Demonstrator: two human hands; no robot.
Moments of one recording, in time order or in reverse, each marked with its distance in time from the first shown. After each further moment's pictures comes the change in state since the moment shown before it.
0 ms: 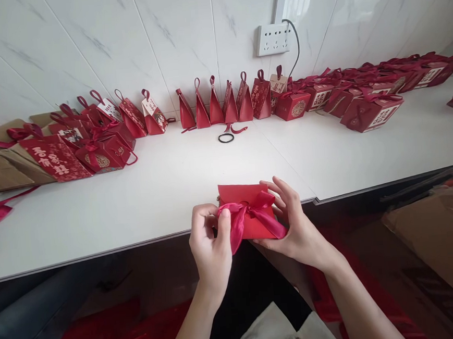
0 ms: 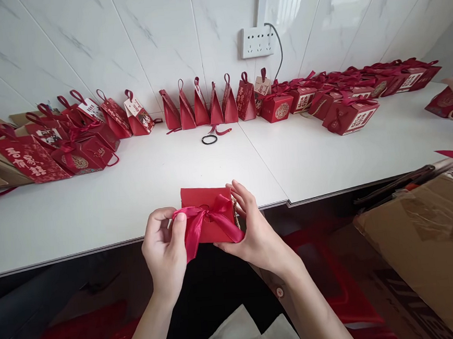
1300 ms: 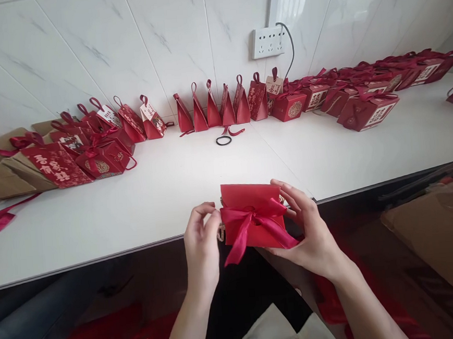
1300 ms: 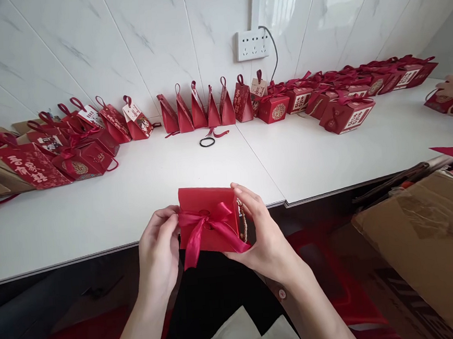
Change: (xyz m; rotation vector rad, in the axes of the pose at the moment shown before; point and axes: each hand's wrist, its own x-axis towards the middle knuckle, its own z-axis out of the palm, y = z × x) left_hand 0.007 0.004 -0.006 -0.306 -0.102 -0.389; right_hand -0.007 -0.010 -0.010 -0.077 0.144 -0.175
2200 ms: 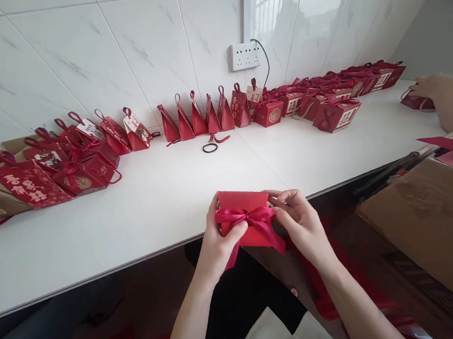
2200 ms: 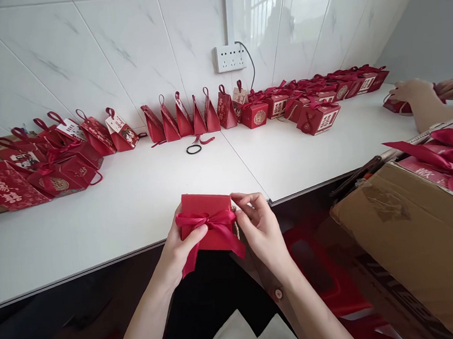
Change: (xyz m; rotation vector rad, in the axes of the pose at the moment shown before) left_hand 0.007 -0.006 0.021 0.006 -0.436 -0.195; right_hand -0.002 -0.002 -0.005 0.422 0.286 0.464
